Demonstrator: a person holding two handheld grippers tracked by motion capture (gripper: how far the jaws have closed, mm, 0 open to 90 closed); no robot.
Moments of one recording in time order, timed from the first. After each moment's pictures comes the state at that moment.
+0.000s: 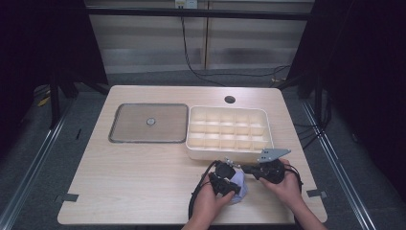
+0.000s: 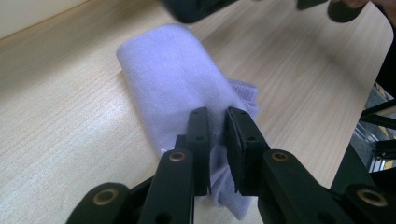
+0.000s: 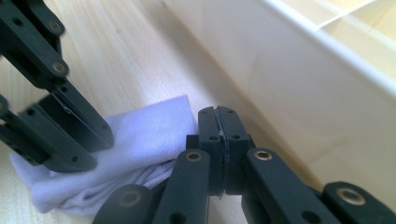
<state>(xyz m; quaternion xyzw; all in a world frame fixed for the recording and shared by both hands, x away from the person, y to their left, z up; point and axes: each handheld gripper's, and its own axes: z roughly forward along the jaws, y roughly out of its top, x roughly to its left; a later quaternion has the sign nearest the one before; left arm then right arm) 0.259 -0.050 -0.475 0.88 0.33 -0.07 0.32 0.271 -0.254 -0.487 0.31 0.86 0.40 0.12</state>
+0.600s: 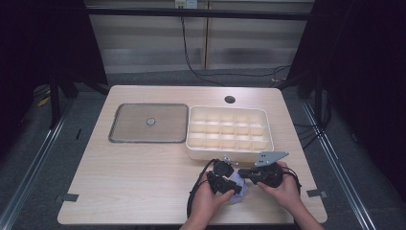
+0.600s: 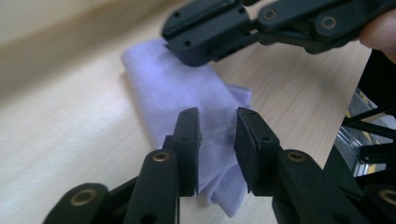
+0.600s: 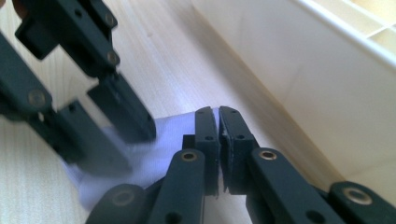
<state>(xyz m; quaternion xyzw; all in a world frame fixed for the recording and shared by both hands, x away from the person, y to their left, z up) 0.264 -0.042 -0.468 0.88 0.33 -0.09 0.34 0.262 -0.243 -0.483 0.28 0.86 0.41 0.10</state>
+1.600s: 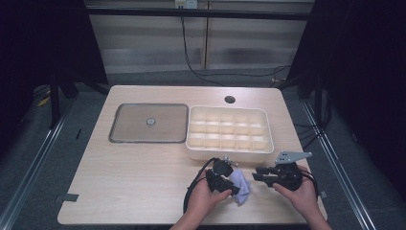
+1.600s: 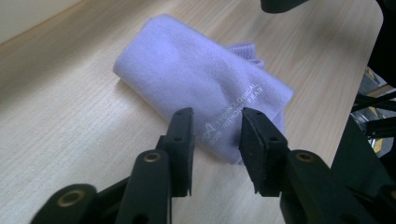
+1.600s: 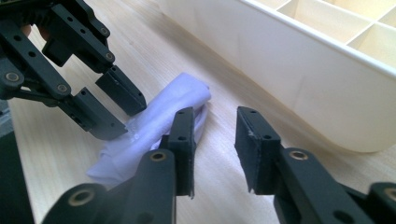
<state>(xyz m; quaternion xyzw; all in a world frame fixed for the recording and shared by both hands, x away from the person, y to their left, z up) 0.270 -0.041 -0.473 0.90 0.30 -0.09 0.31 0.243 -0.285 -0.468 0.38 0.82 0.42 0.08</state>
